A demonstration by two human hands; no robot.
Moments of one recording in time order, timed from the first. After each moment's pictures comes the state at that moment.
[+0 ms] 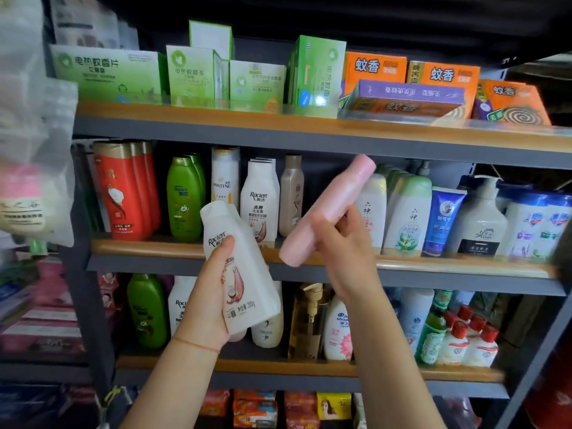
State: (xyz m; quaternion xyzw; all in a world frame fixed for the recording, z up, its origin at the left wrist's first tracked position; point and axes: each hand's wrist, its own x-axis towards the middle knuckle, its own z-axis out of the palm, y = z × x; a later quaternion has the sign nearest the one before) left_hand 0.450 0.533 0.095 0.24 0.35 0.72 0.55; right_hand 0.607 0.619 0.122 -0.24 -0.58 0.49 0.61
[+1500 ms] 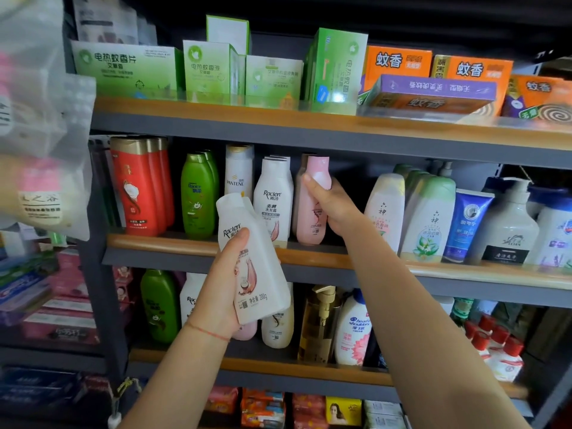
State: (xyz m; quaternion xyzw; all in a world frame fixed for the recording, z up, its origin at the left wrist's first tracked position) left_hand 0.449 0.543 0.102 0.20 0.36 0.73 0.55; right_hand 0.563 0.755 0.158 -0.33 -0.66 0.48 0.47
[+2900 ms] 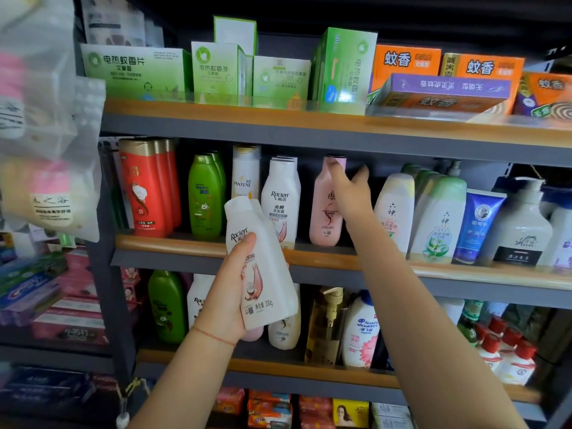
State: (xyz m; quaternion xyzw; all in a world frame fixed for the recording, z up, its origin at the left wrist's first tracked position) left_hand 0.445 0.540 0.098 0.22 0.36 0.71 0.56; right_hand 0.567 0.723 0.180 -0.41 -0.60 0.36 0.58
